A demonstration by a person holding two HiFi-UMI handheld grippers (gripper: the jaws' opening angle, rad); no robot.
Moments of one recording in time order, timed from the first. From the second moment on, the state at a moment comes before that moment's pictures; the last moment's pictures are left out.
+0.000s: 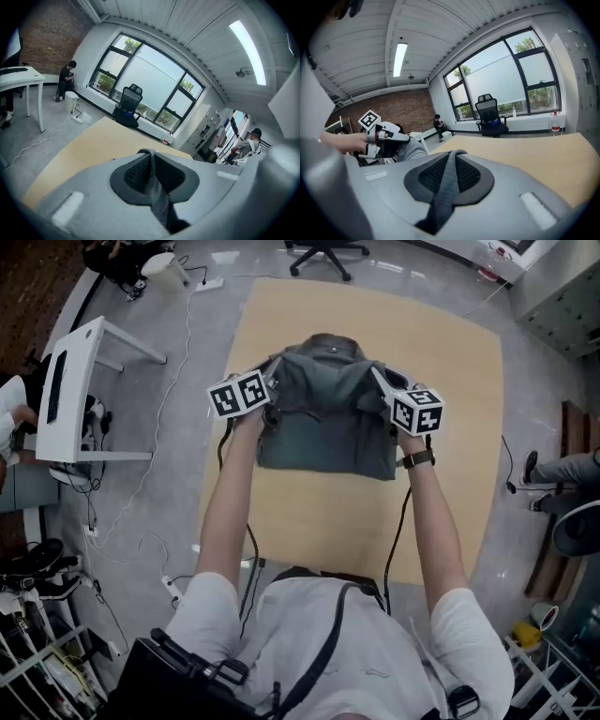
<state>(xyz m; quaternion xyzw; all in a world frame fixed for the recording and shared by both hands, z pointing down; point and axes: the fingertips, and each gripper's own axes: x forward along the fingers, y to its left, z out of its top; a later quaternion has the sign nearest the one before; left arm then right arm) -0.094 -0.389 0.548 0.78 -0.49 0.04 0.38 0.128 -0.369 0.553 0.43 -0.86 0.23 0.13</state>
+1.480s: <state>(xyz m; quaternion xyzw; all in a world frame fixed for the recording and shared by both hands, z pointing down) -0.132 -0.153 0.471 0.83 -0.52 0.05 0.18 0.109 -0.119 0.447 0.54 -0.83 0.13 0.00</state>
